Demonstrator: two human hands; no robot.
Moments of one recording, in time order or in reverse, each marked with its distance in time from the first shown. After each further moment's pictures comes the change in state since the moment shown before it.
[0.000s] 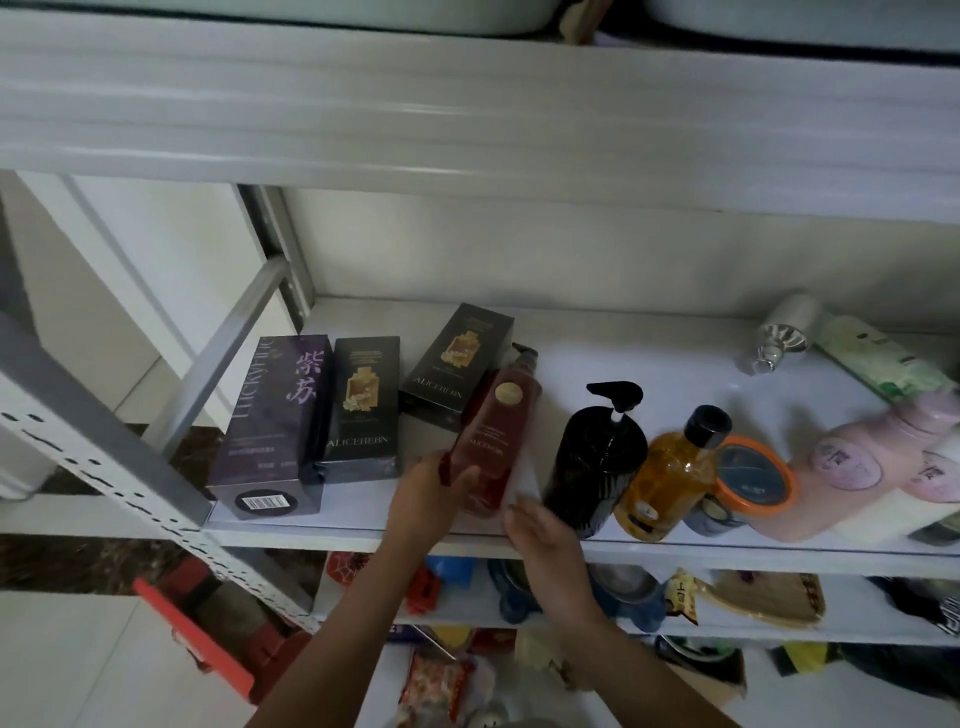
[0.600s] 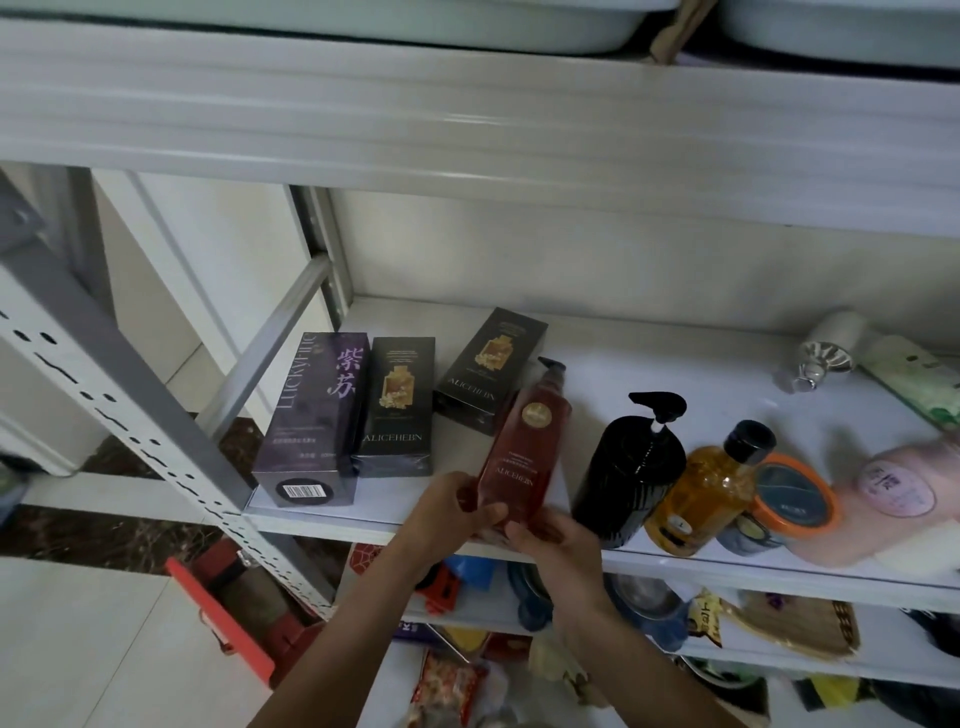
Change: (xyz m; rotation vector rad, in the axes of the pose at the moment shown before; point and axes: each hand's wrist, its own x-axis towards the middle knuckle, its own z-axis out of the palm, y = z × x) left_hand -0.017 -0.009 -0.018 -0.299 -0.201 -0.052; right_hand 0.008 0.003 0.014 0.038 0.081 0.059
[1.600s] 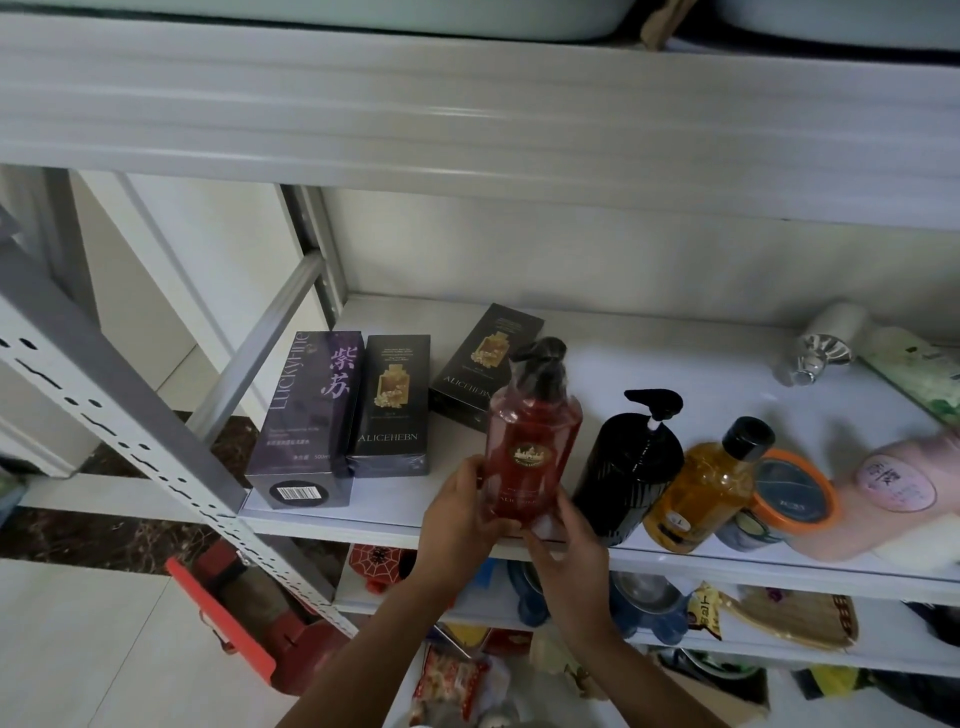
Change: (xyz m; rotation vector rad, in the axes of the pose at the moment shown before) left_hand -0.004 -0.004 0.032 0.256 0.296 0.227; right_hand -0.001 0.019 -0.008 -0.384 0.140 -0.426
